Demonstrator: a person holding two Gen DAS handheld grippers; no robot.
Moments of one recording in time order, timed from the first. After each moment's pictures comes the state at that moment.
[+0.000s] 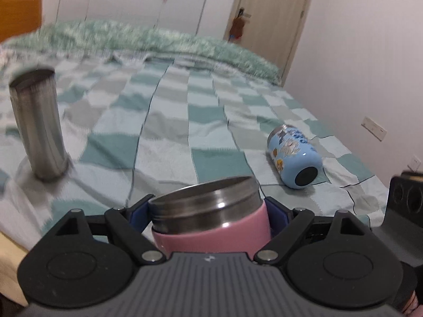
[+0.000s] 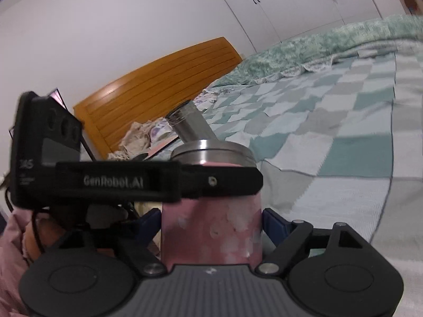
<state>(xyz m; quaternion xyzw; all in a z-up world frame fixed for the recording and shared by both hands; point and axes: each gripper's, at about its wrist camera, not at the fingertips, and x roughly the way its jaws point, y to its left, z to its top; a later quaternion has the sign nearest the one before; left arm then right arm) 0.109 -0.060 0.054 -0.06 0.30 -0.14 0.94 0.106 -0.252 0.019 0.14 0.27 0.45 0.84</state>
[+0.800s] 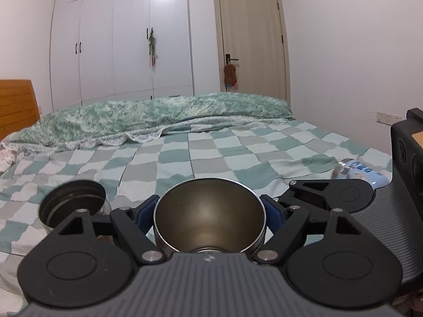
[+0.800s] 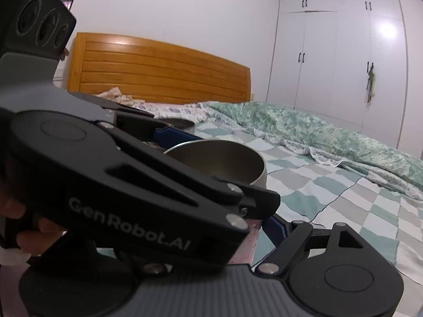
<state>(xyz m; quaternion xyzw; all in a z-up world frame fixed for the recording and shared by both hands) 0.183 0.004 0.055 0.06 0.16 -0.13 0.98 0.175 -0.113 0.050 -0.11 0.13 0.39 0.90</state>
